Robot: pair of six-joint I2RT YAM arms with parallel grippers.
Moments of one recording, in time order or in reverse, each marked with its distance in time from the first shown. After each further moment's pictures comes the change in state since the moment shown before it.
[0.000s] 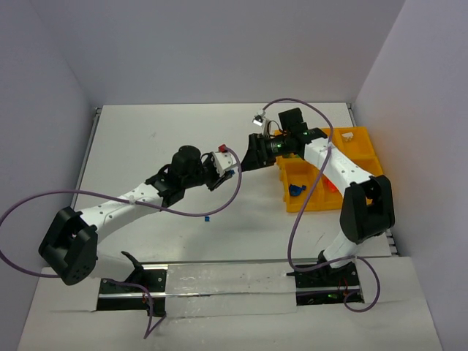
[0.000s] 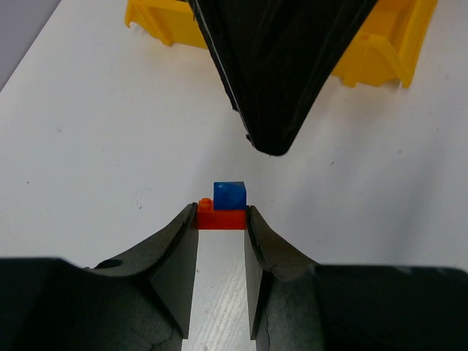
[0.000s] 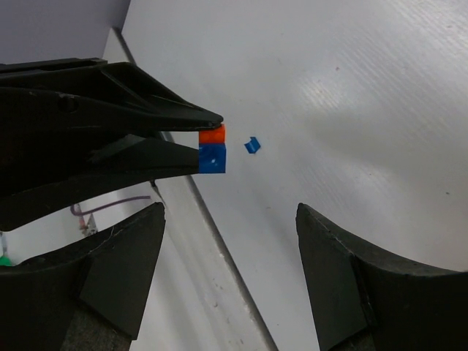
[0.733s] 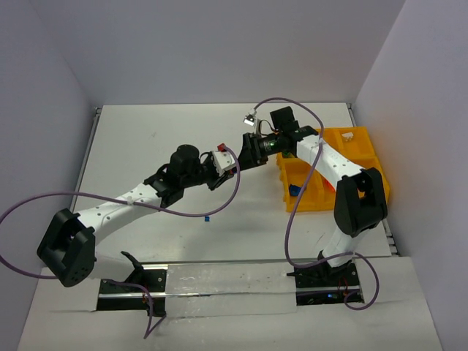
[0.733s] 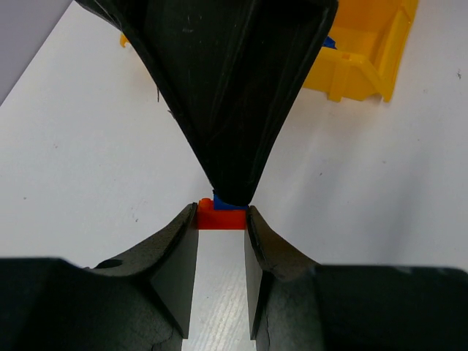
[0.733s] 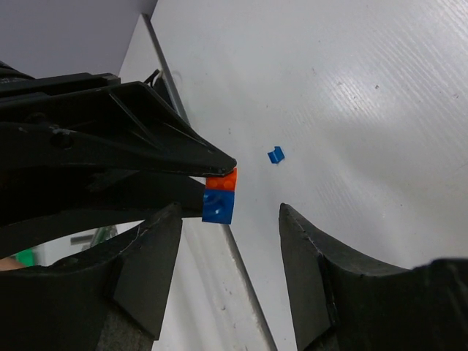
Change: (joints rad) left arm 0.000 -0.015 0.006 0.013 0.040 -0.015; right arm 0.052 0.082 0.051 0.037 -0.085 0.010
